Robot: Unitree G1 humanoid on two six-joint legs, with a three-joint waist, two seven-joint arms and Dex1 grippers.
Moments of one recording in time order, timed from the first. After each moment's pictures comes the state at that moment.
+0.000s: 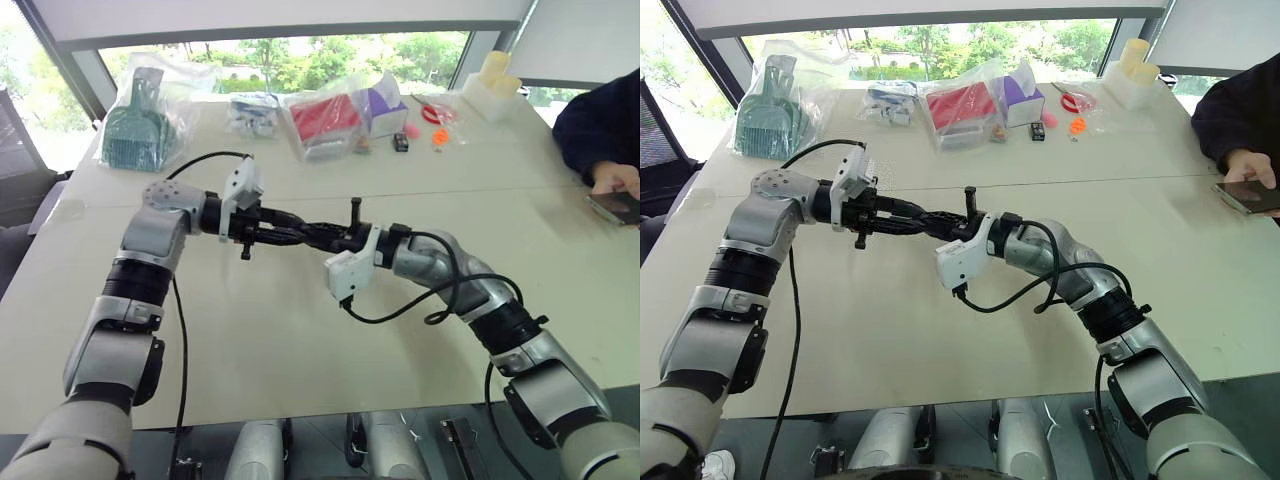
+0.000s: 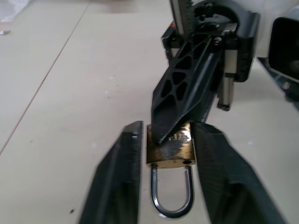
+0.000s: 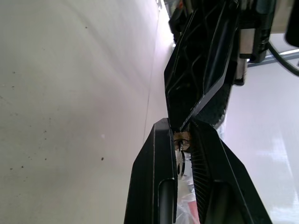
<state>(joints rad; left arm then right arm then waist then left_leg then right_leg) -0.88 0.54 -0.14 0.46 -0.27 0.26 -1.48 -0.71 -0.50 0.43 0.18 -0.53 -0.55 0.51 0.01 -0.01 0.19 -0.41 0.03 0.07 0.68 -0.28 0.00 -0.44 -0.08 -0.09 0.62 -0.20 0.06</state>
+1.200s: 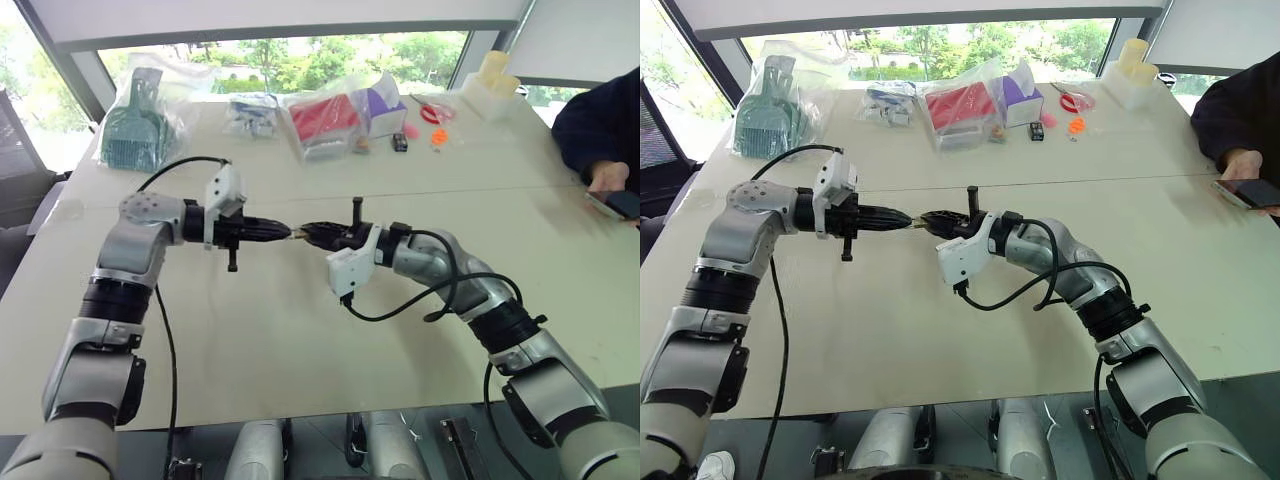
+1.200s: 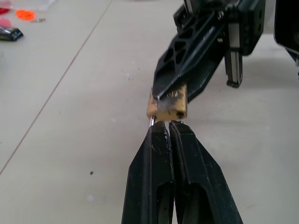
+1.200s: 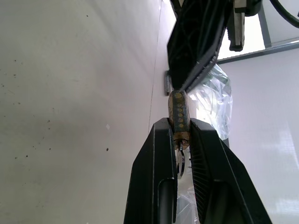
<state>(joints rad) -0.75 0.61 -0.10 0.33 -0.28 0.25 -1.39 -0.71 -0.50 0.42 0.20 -0.52 -0.55 0.53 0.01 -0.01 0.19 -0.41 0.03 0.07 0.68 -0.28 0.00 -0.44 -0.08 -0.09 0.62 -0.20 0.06</state>
